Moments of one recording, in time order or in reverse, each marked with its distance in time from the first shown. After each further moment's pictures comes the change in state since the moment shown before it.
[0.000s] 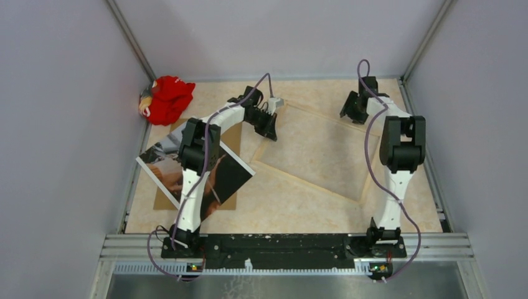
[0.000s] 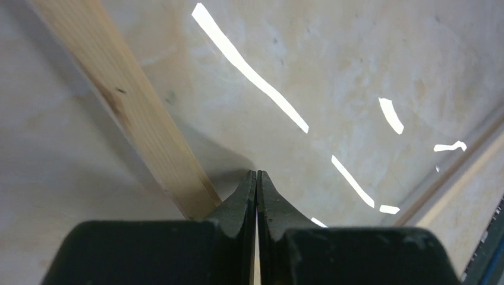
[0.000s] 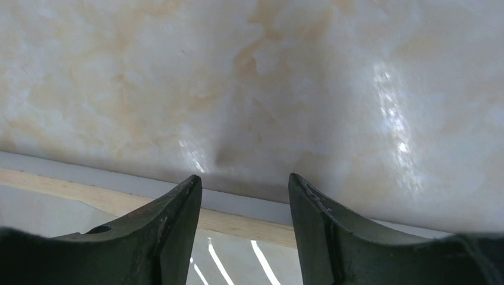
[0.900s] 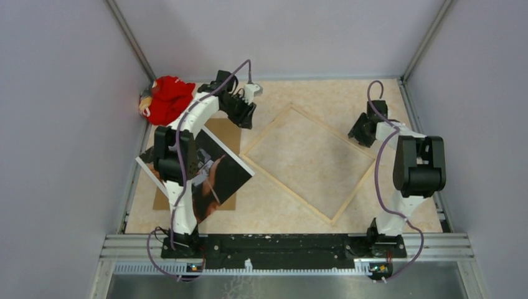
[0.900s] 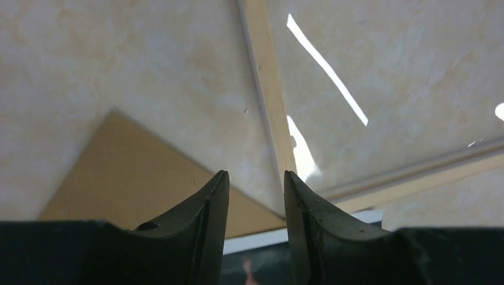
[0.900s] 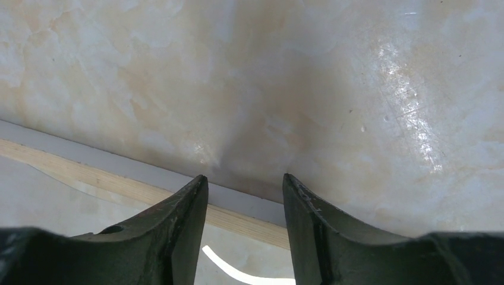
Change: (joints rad) left arm 0.110 -0.227 0.022 -0.197 -0.172 0.251; right arm -0.037 -0.388 -0.589 0.201 0.039 0.106
